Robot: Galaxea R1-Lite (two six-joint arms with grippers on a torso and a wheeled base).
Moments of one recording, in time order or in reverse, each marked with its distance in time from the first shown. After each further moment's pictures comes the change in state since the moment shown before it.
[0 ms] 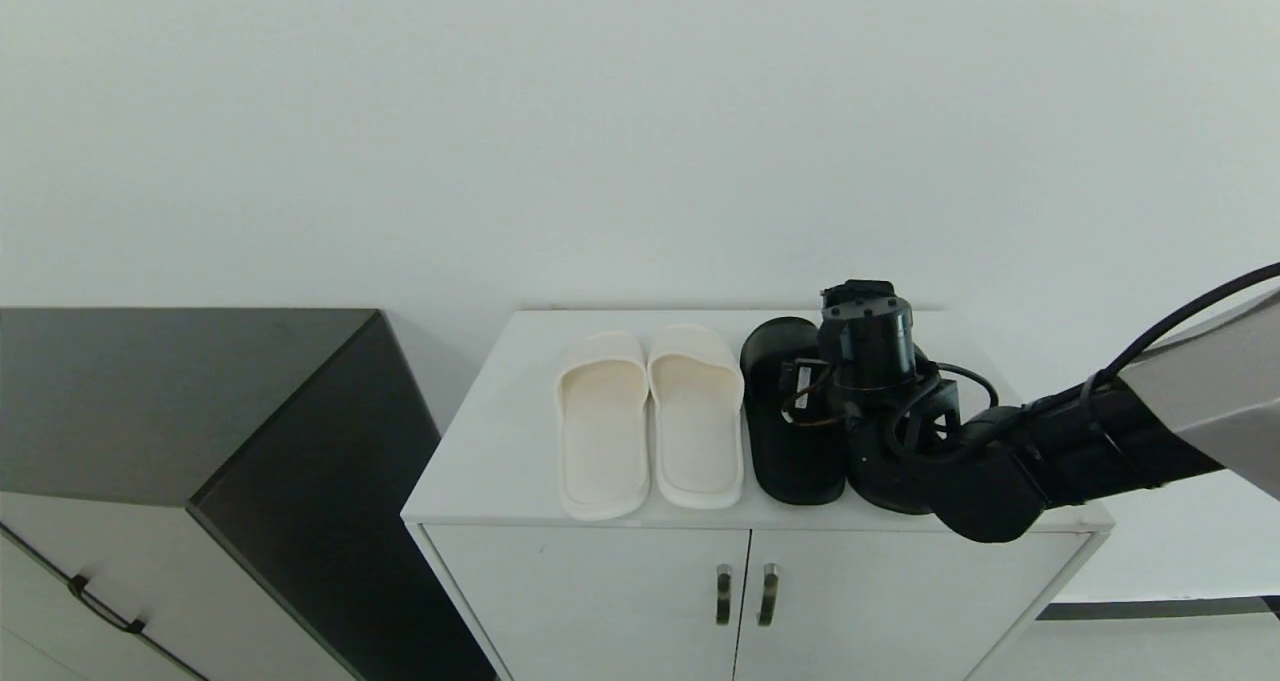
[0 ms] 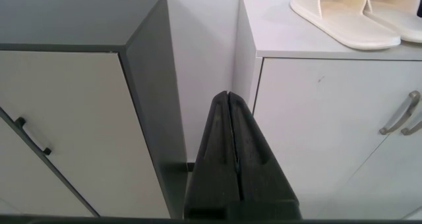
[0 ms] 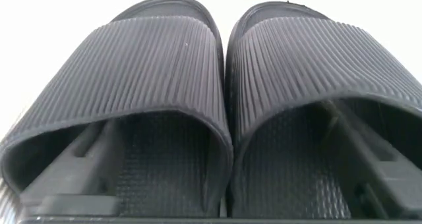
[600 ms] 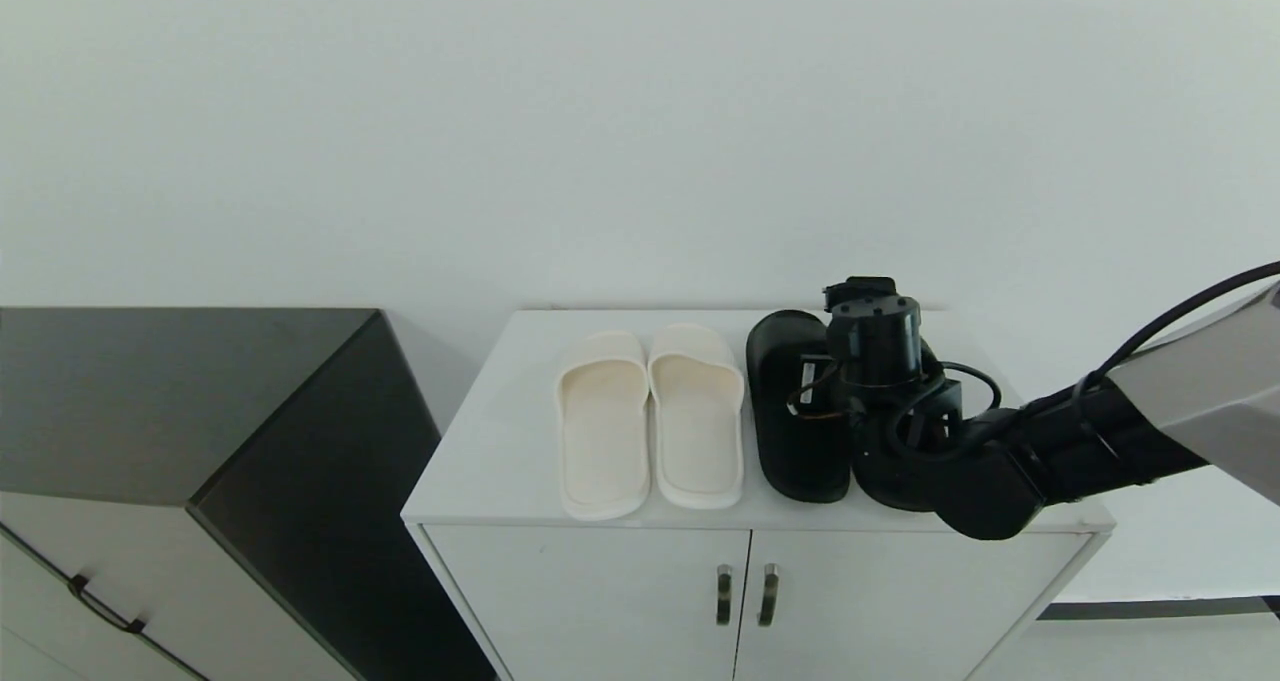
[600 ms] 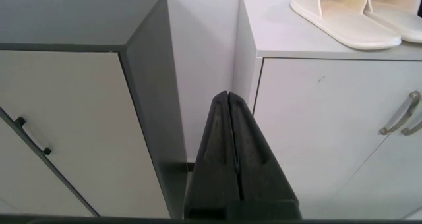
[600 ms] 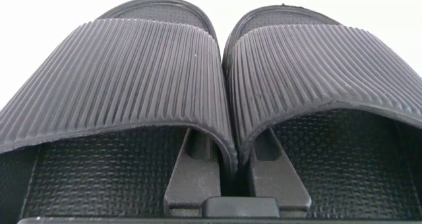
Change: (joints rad) left arm 0.000 0.000 0.000 0.000 0.000 -0.001; right arm -0.017 0.003 0.013 -0.073 0.002 -0.069
